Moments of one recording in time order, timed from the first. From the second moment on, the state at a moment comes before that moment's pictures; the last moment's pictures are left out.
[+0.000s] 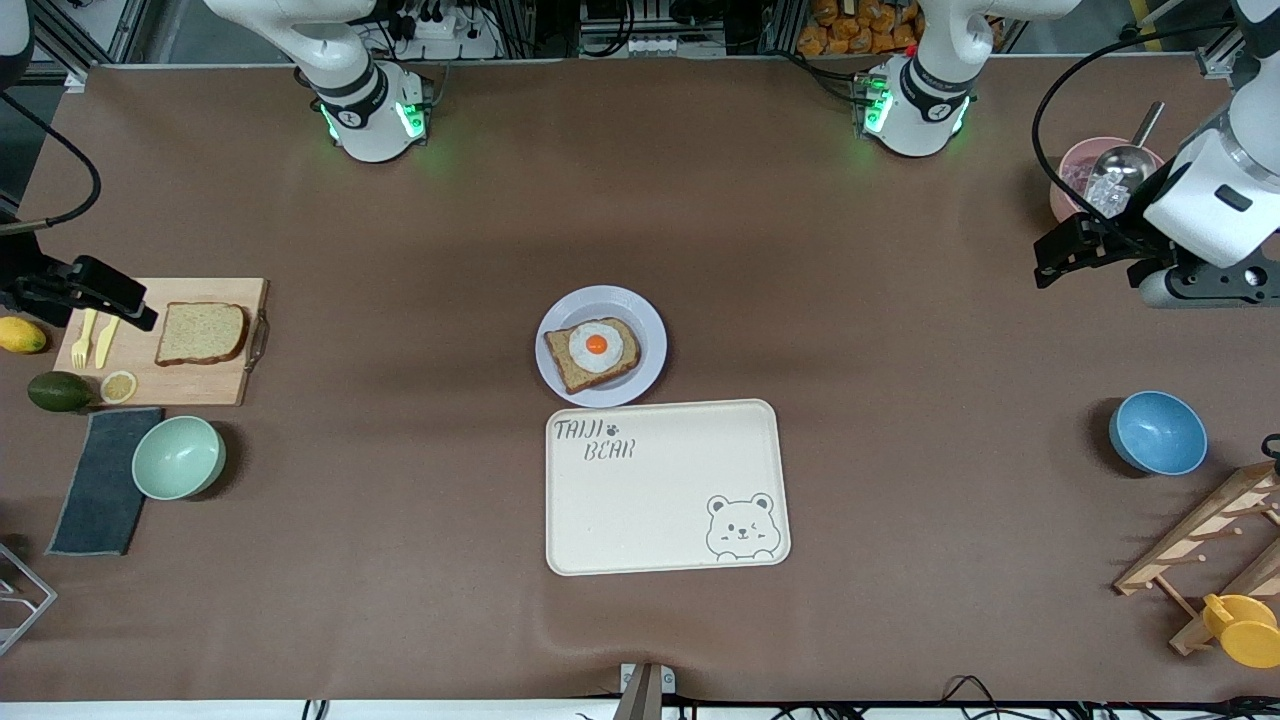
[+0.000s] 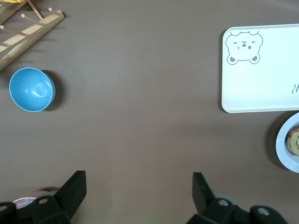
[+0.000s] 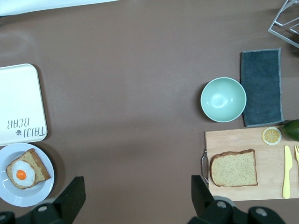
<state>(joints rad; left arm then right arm) -0.23 0.07 0.08 -1.46 -0.01 1.53 -0.15 0.01 0.10 -0.05 -1.46 0.05 1.62 0.05</state>
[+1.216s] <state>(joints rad) -0.23 0.11 0.09 -1.46 -0.12 1.58 -0.15 -0.05 0.14 -0.05 -1.47 0.05 1.61 0.03</state>
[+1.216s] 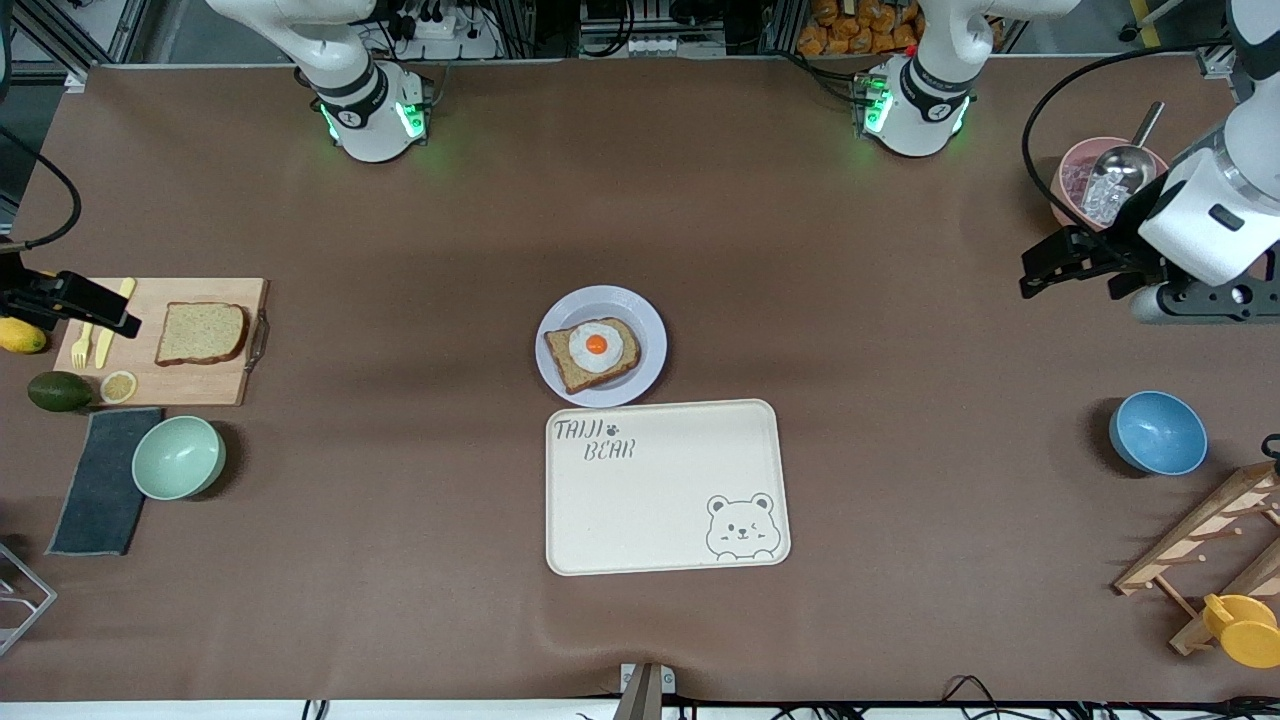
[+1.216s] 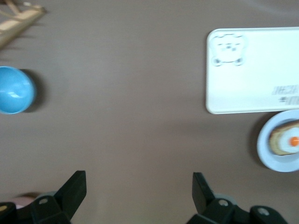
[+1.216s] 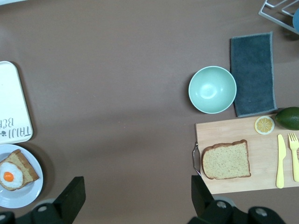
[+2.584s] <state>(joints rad) -0.20 0.25 0.07 -1.96 -0.98 1.96 0.28 -0.31 0.19 -0.05 -1.78 0.12 1.76 -0.16</state>
